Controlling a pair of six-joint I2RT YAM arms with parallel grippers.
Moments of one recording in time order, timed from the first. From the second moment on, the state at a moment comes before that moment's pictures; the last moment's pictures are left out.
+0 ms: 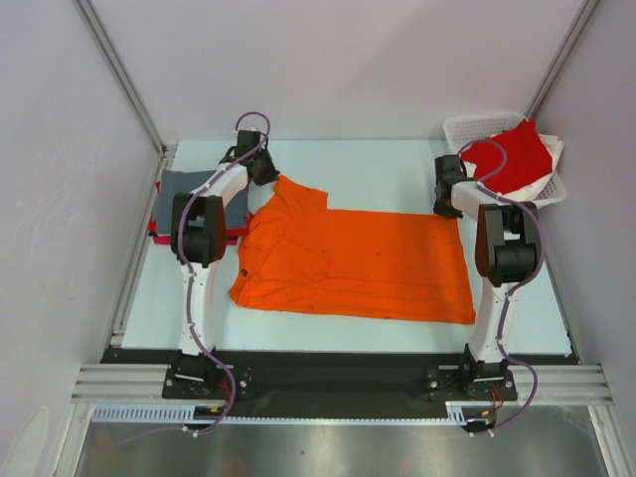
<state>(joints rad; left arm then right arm) -0.16 2.42 1.97 -0.32 0.09 -0.54 0.07 2.07 1.44 -0.38 0.40 0.36</state>
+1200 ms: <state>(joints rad) -0.12 2.16 1.76 -0.25 0.10 -0.52 0.12 1.96 1.39 -0.42 0.42 0.36</state>
